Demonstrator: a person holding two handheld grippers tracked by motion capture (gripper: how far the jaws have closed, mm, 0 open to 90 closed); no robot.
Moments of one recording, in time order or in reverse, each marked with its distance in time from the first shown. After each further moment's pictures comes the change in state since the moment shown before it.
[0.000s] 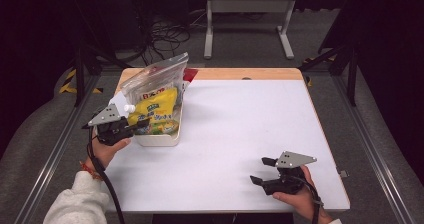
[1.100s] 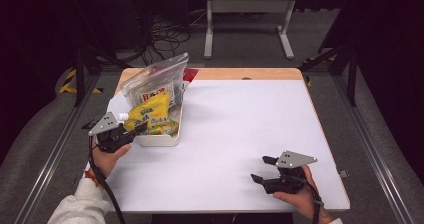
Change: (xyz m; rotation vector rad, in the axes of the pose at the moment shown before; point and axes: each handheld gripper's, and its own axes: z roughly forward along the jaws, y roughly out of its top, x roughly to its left) left arm -0.008 -0.024 0.001 -0.056 0.087 -0.061; right arm 0.001 0.003 -0.003 -0.006 -0.032 -0.027
